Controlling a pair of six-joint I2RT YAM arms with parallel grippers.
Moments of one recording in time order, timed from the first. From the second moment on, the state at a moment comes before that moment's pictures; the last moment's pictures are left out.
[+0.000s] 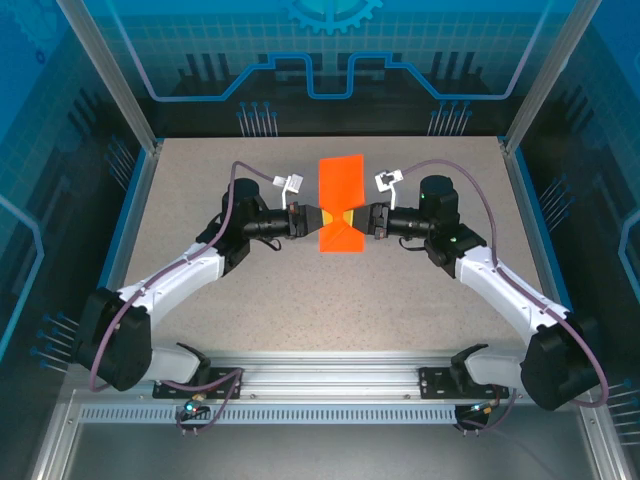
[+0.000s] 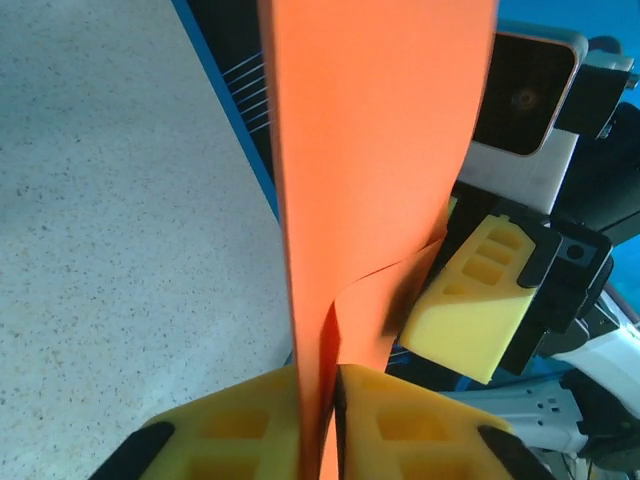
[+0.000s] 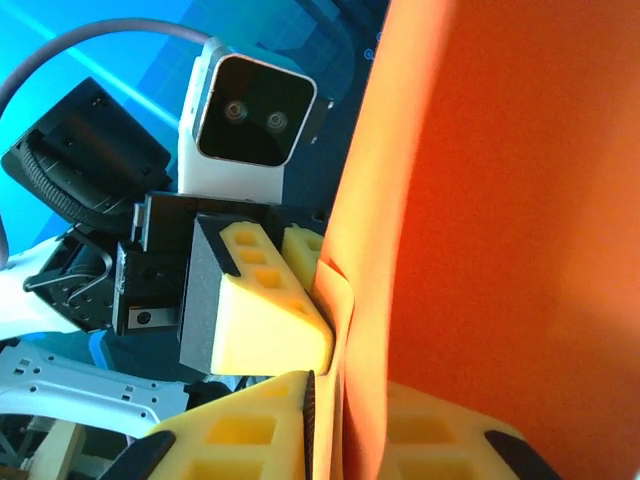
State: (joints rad) left arm -0.43 1.36 0.88 0.25 0.84 -0.91; right arm 0.40 1.24 0.88 0.08 -0.82 0.62
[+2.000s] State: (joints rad) left arm -0.82 2.26 1.87 -1.20 -0.08 -0.88; right arm 0.18 0.95 0.78 -0.85 0.03 0.38
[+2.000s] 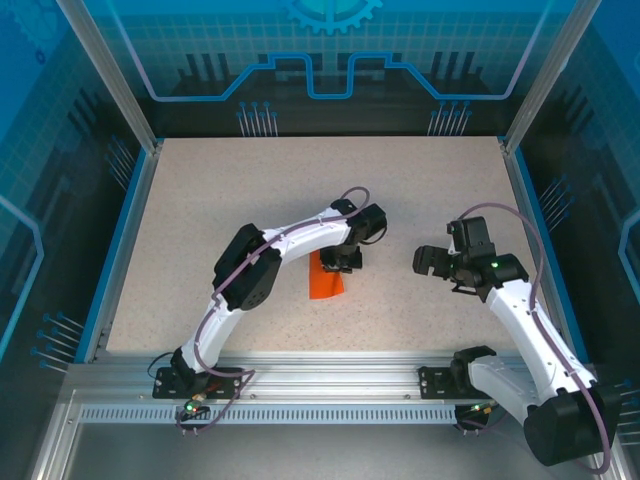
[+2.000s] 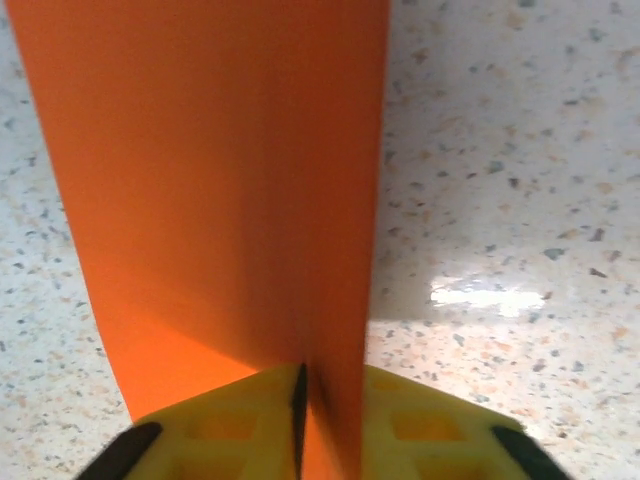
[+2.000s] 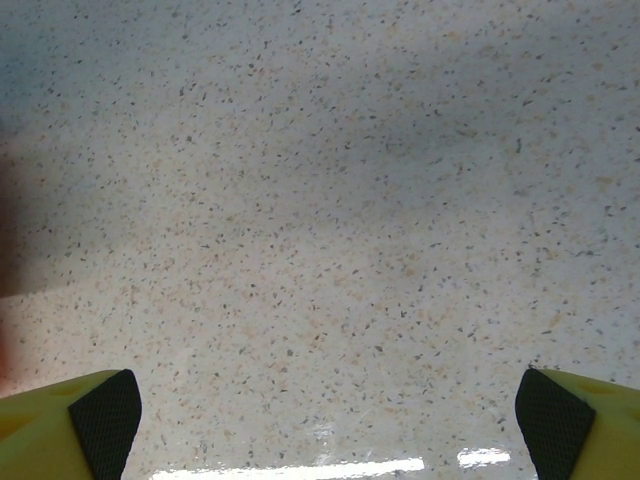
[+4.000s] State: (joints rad) left arm -0.38 1.82 1.06 -0.48 0.65 -0.71; right arm 0.50 2.00 1.28 -0.40 -0.32 0.54
